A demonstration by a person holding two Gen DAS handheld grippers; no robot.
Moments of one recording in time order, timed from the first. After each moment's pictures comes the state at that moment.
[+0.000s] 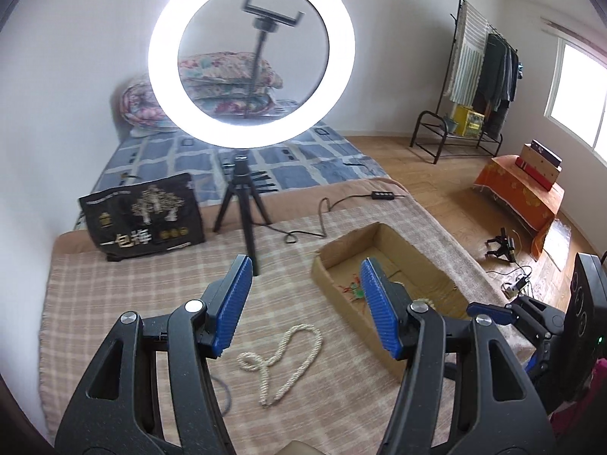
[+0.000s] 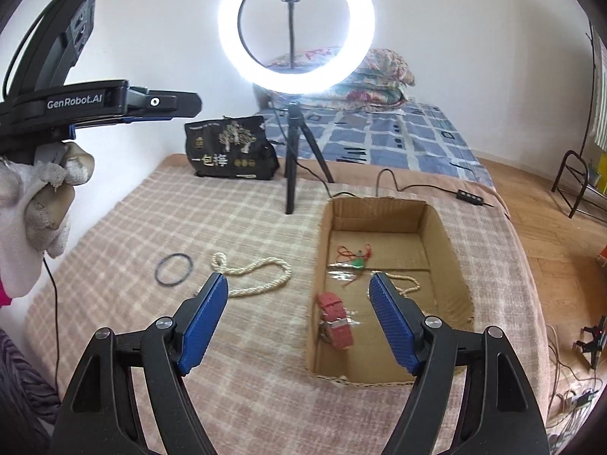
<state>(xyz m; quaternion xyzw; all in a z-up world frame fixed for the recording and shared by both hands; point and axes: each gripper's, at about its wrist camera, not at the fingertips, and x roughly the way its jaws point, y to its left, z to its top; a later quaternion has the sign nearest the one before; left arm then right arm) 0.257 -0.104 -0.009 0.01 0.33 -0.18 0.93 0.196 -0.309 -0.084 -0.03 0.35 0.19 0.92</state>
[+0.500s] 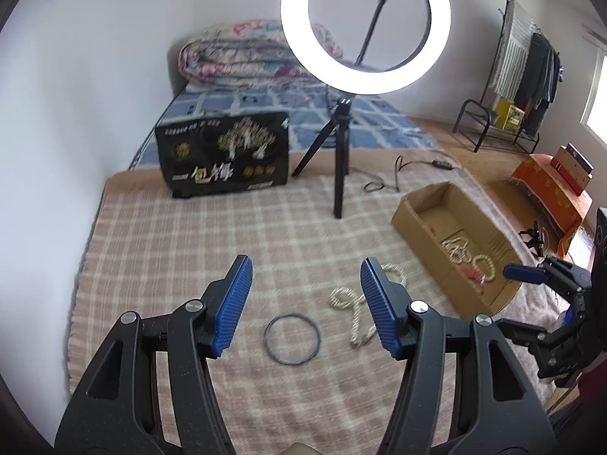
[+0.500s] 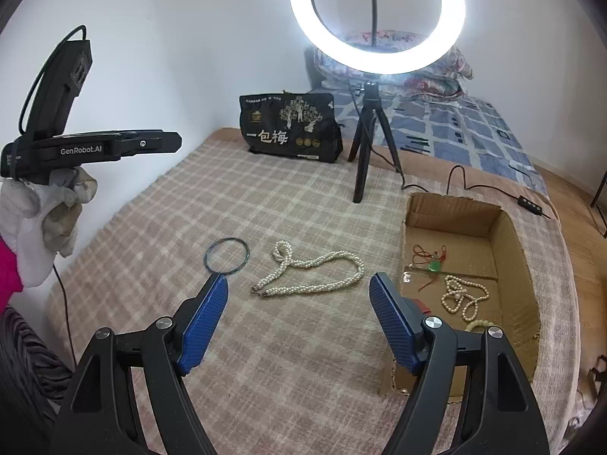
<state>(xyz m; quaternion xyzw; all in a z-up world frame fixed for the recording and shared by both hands) 0.238 0.007 -0.063 -0.01 0.38 -0.11 0.92 0.203 -0.243 -0.099 -0.05 0.39 0.27 0.88</state>
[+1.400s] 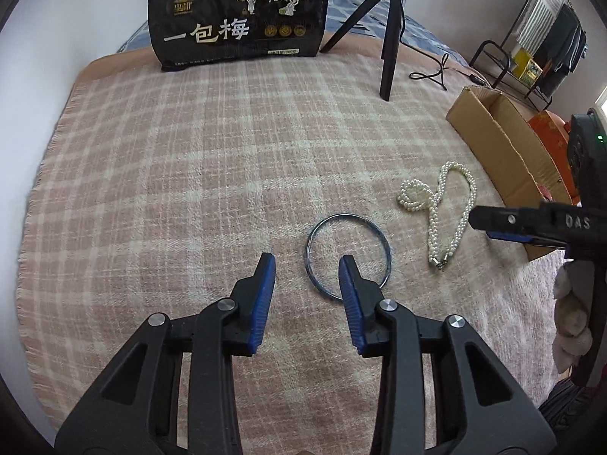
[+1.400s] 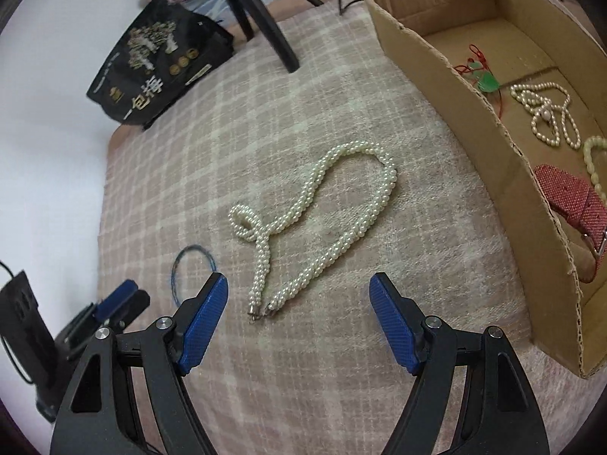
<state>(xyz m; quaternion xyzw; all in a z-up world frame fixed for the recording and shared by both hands) 0.269 0.041 -0.191 -0.02 0.52 -0.12 0.84 0.295 -0.217 -0.217 0.22 0.61 0.08 0.76</state>
